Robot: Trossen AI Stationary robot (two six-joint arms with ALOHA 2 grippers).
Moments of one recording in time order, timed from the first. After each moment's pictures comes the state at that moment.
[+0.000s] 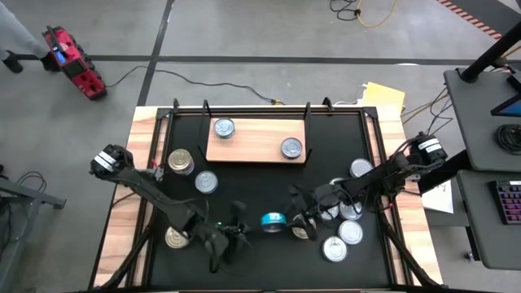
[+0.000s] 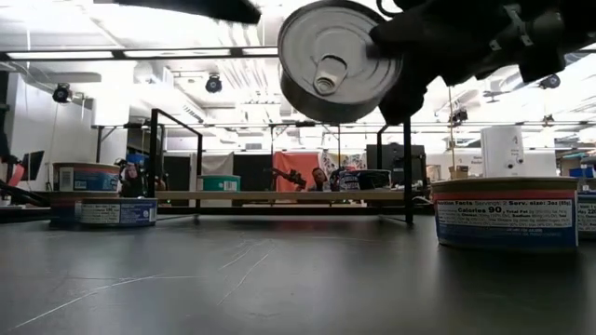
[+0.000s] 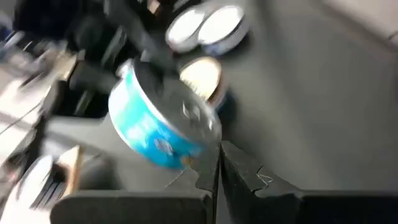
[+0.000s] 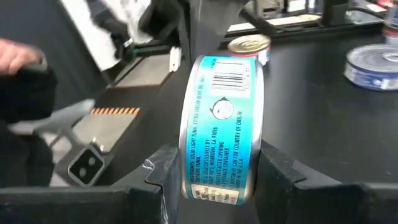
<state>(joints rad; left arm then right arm) -0.60 1.63 1.02 0.00 -0.52 0.21 0.32 1.60 0.61 0.75 -0.10 0.21</state>
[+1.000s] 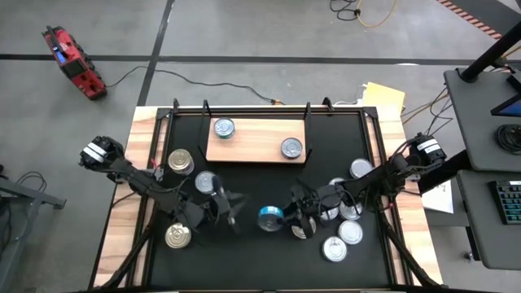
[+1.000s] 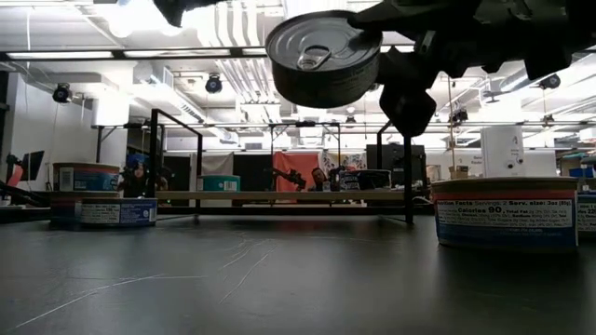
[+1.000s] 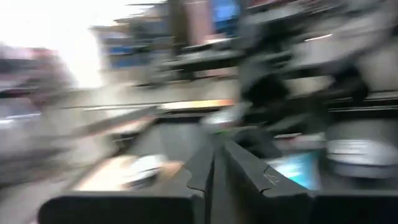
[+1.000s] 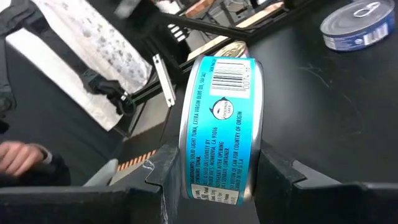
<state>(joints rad) -0.55 1.47 0.74 0.65 -0.85 0.08 0.32 1.61 0.61 0.82 0.03 0.62</state>
